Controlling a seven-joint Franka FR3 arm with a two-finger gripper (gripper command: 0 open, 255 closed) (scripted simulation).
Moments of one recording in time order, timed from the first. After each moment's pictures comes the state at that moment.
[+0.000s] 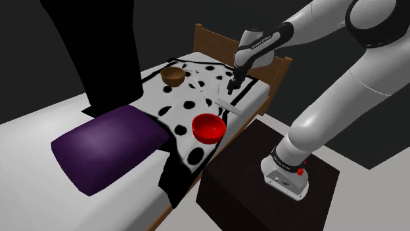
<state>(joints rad) -0.07 -0.15 -0.31 -2.58 -0.08 2.48 -0.37</state>
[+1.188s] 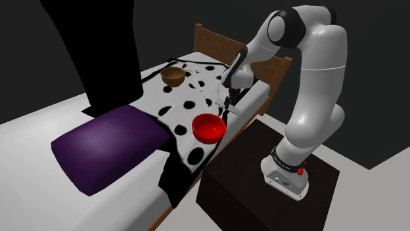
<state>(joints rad) -0.23 0.47 -0.22 -2.33 0.31 2.78 -0.79</state>
